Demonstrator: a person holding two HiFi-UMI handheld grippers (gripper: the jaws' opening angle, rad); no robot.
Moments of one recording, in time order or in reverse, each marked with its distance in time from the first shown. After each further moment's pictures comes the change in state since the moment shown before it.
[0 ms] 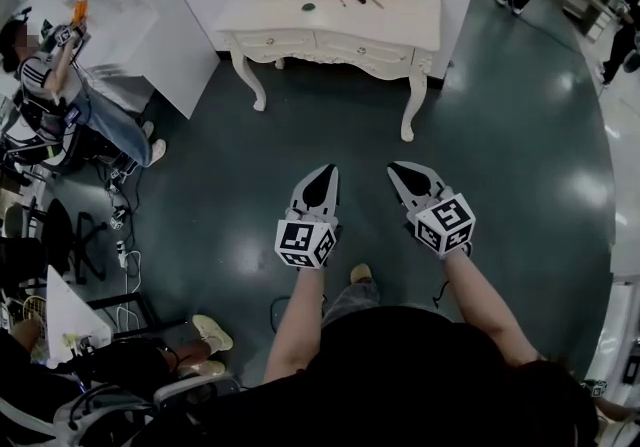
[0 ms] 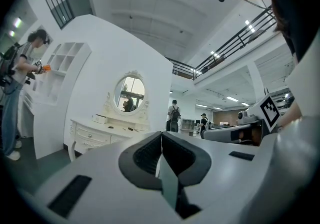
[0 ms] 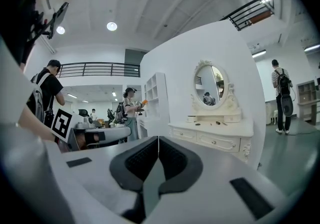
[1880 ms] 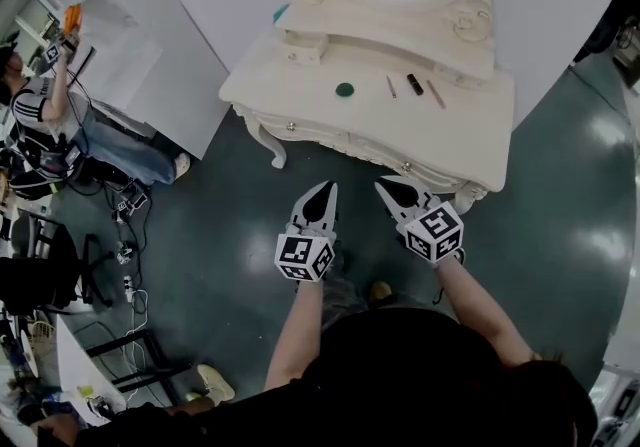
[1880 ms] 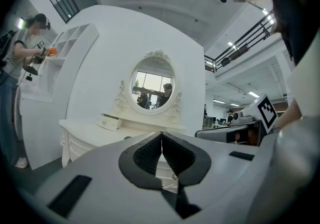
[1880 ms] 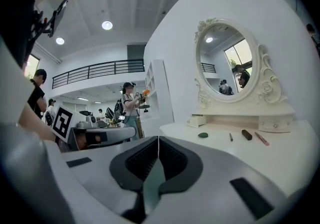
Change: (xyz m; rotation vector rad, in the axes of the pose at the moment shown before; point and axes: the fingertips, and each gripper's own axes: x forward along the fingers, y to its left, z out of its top) left arm 0.342 0.292 0.029 -0.027 0.051 0.142; right arm 0.397 -0.245 0.060 0.028 0.069 0.214
